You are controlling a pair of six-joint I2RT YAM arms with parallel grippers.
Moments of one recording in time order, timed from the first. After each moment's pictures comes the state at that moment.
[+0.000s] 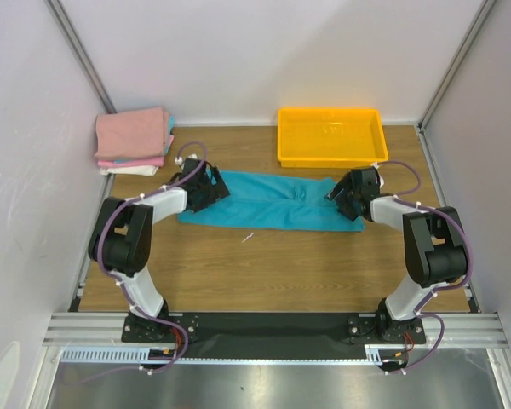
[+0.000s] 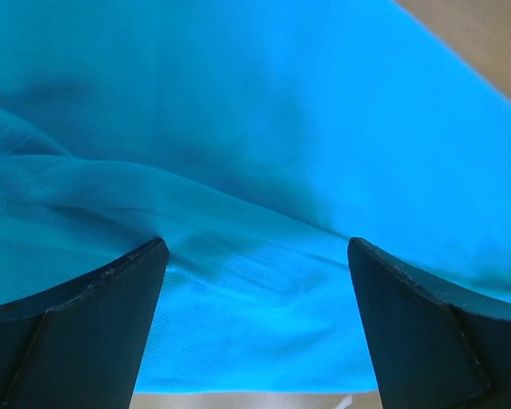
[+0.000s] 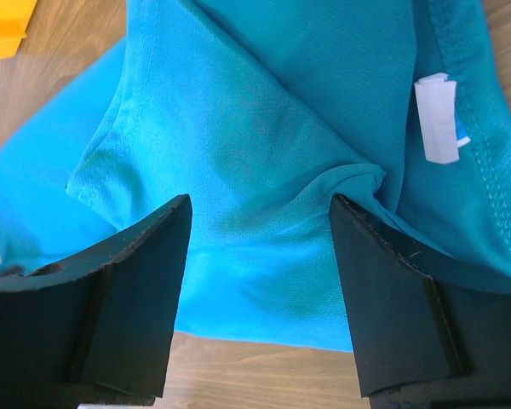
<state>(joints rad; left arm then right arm) -0.24 1.80 1.04 -0.11 0.00 -0.66 0.18 1.67 0.86 -0.01 -0.01 0.90</state>
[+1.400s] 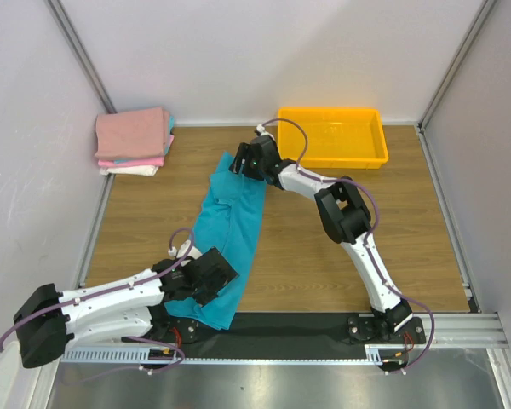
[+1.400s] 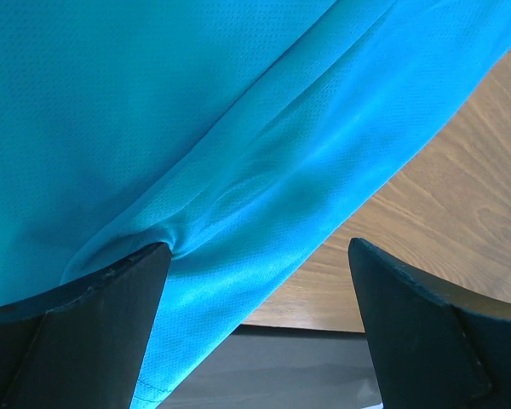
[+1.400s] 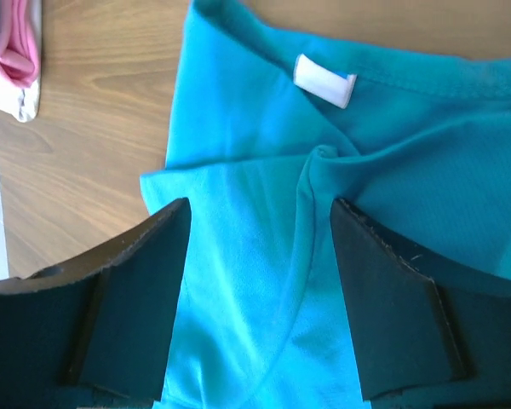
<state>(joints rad) -1.02 0.95 0.42 -0.64 -0.28 -1.66 0.62 2.46 1.92 -0.02 -0.05 0.74</state>
